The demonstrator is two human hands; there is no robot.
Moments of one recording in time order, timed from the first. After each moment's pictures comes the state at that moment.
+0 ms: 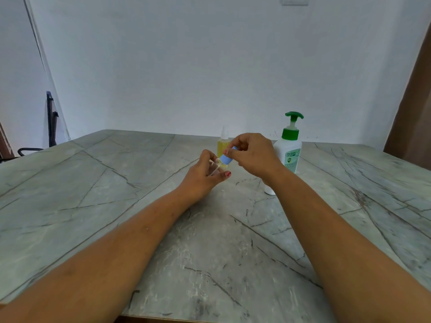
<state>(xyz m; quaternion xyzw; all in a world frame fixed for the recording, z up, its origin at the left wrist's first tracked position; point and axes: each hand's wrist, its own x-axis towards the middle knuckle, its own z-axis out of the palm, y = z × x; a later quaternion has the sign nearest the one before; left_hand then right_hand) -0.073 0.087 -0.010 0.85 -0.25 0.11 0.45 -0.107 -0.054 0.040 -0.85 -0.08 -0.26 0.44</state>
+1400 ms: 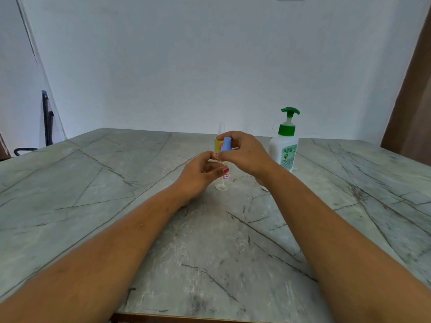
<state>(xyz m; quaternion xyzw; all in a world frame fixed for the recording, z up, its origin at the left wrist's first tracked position) -0.080 0.089 -0.008 0.79 -0.28 0.06 0.54 -0.108 -0.050 0.035 -0.84 -0.12 -0.20 0.50</state>
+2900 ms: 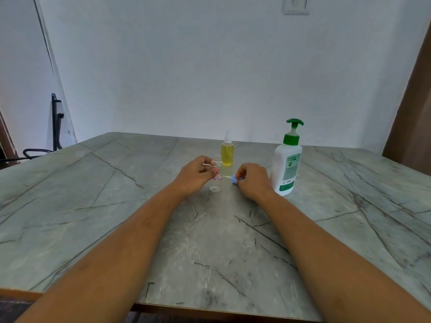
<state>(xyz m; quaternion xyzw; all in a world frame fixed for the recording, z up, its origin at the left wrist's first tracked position) -0.065 0.113 -0.004 0.82 -0.21 0.06 0.53 -0.082 -0.057 -0.013 -0.92 0.02 -0.23 0.33</state>
